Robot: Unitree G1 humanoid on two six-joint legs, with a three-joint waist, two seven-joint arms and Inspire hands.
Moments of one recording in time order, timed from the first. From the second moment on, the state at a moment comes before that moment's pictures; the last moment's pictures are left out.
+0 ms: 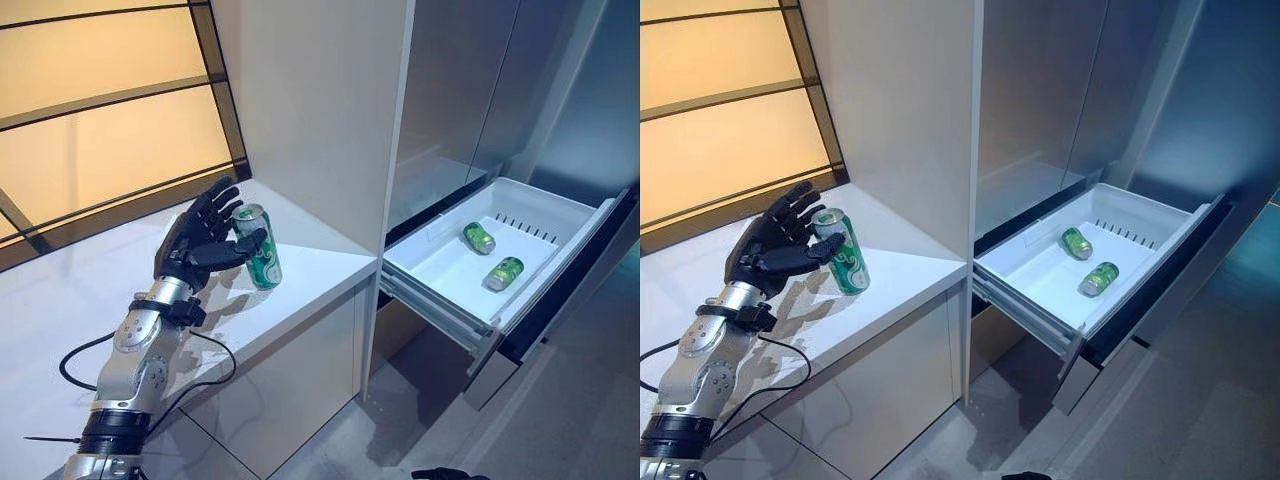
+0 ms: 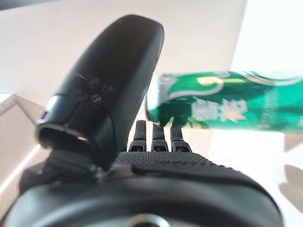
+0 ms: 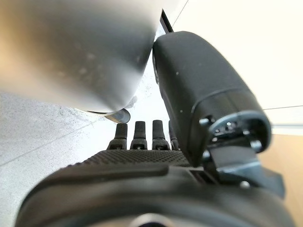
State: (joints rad) left arm -0.18 0.57 0.06 0.09 -0.67 -0.01 -0.14; right arm -0.06 -0.25 0.27 1.24 0.07 0.15 0.23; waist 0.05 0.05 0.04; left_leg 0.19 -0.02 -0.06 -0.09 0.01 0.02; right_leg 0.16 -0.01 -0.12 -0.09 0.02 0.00
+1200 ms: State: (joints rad) left arm -0.25 0.62 0.06 0.19 -0.67 0.02 -0.17; right arm -0.06 -0.24 0.27 1.22 0.07 0.15 0.23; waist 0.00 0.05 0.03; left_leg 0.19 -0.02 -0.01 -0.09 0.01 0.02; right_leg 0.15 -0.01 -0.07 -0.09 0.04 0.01
